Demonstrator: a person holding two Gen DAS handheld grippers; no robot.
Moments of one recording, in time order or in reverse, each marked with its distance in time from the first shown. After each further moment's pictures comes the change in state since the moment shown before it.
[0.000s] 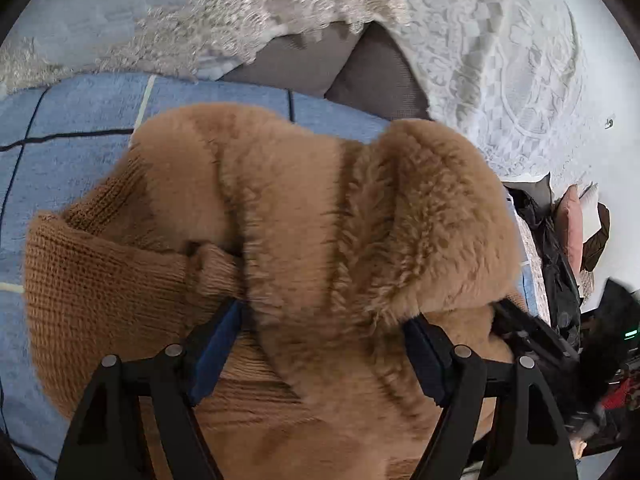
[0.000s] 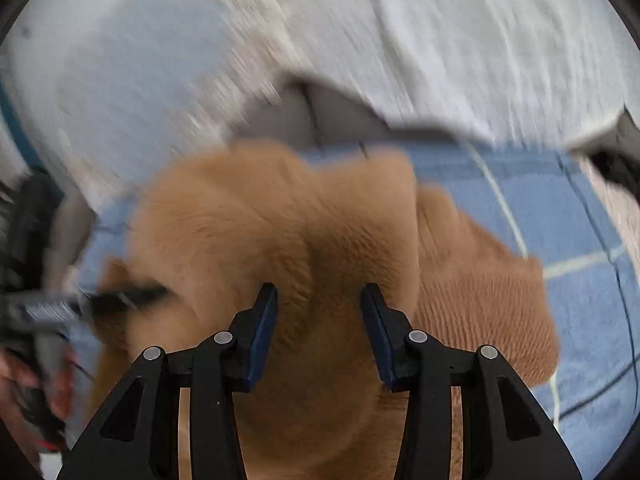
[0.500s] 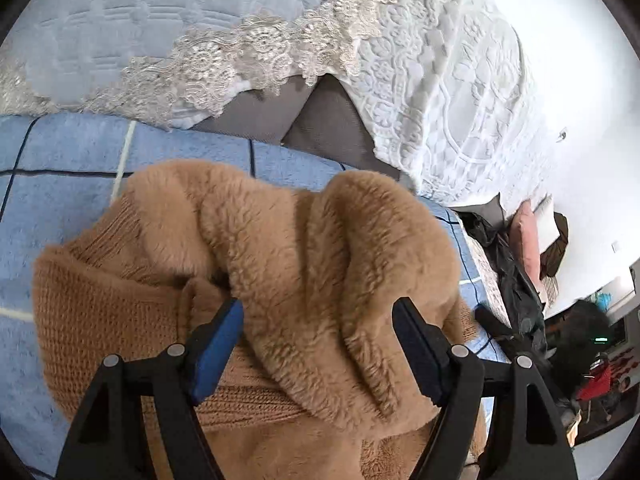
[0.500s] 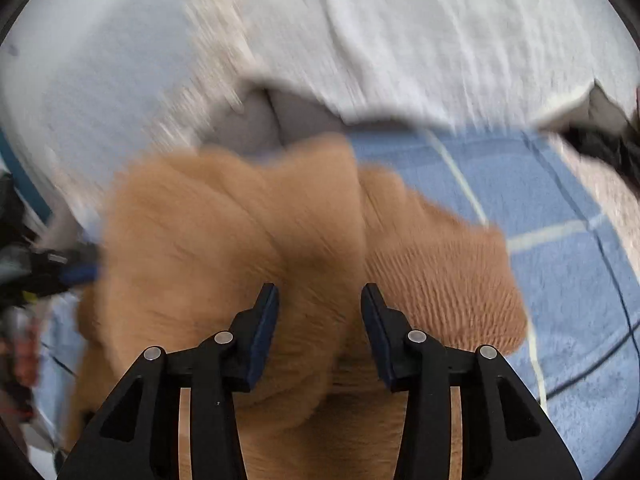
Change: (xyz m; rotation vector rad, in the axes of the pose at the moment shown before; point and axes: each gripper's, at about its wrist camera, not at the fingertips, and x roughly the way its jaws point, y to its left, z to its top) left arm -0.050 -0.007 0.001 0.037 -0.124 -0.163; right arm -0.070 -0.014 -0.007 0.071 -0.248 0.095
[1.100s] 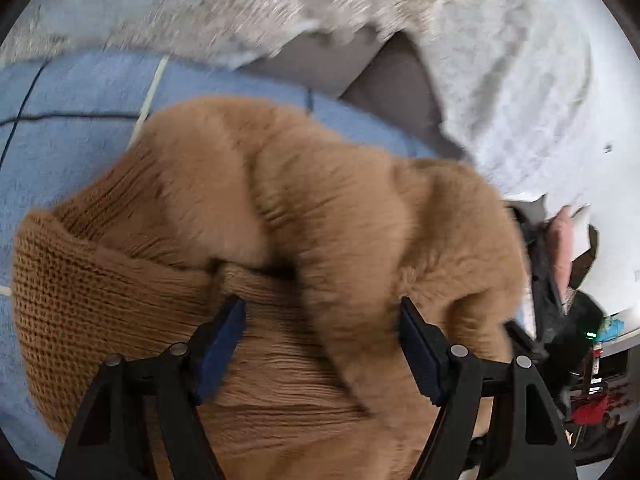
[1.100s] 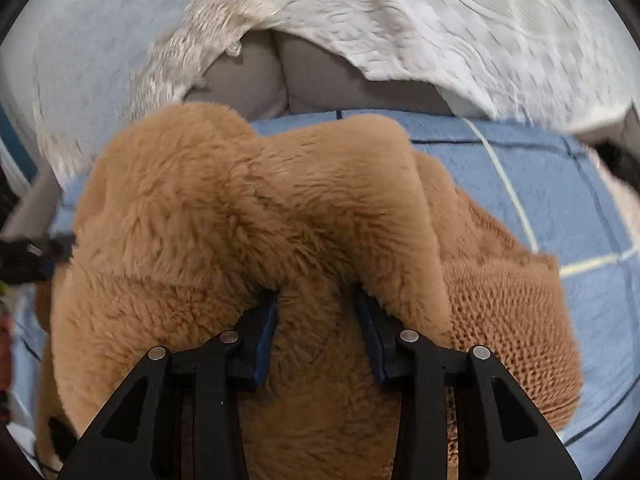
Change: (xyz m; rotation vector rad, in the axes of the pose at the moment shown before) left arm 0.058 0.041 0.001 -0.118 0.137 0.129; right arm 0.099 -0.014 -0.007 -0.051 0.230 -0.080
